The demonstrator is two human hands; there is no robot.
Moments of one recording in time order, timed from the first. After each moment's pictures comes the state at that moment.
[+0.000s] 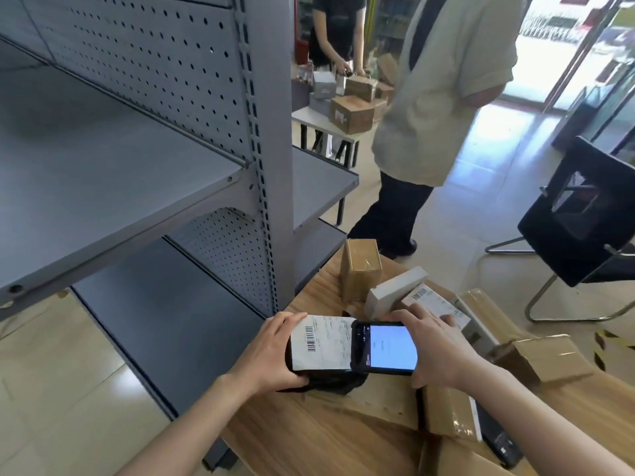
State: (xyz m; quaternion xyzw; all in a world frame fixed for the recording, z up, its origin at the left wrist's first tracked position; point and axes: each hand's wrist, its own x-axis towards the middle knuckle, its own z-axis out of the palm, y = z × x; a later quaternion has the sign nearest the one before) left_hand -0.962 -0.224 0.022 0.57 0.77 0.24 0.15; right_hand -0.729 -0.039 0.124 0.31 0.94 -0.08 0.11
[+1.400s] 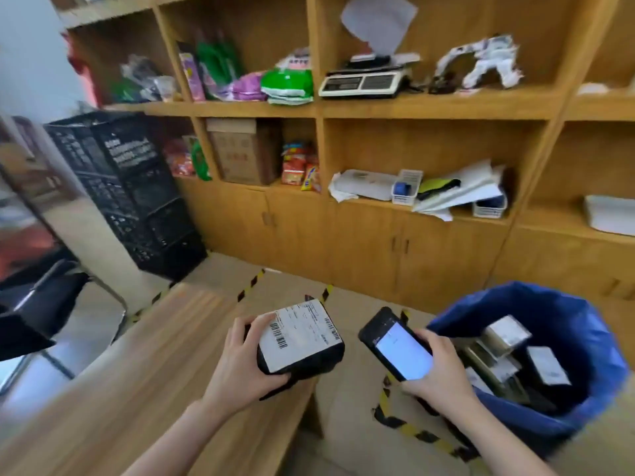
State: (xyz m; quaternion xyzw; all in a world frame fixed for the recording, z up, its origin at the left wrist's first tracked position) left_hand -0.172 -0.185 0.103 0.95 0.14 0.19 0.23; right_hand -0.021 -0.480 0.102 0.89 0.15 -0.11 -0.41
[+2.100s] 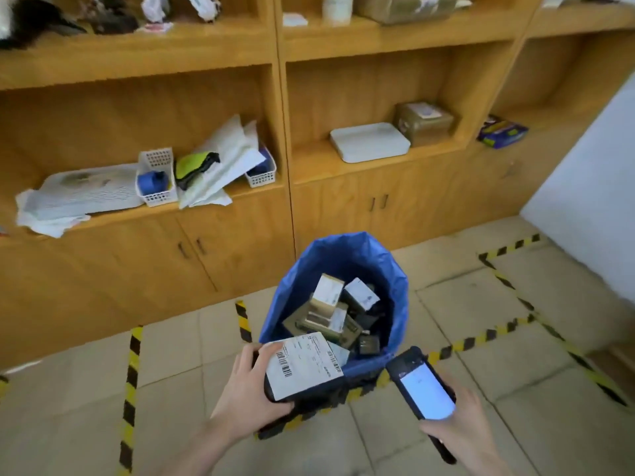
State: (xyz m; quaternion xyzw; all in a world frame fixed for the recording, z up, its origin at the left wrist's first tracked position) left_hand 0.195 -0.384 -0.010 0.92 -0.19 -0.11 0.34; right_hand 0.071 -0.713 0.004 0.82 -0.34 -0.07 -0.44
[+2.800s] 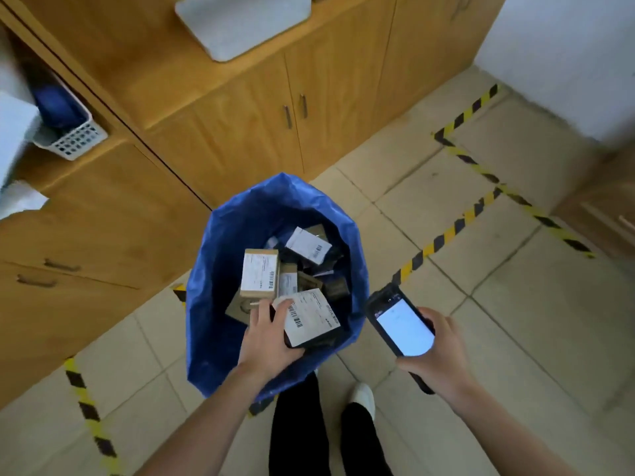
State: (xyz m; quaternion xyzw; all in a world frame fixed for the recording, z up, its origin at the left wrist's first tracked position) left_hand 0.367 -0.607 -0.163 0.92 -0.27 -0.27 0.11; right_hand 0.186 -0.831 -0.106 0.74 -0.48 -0.06 -0.47
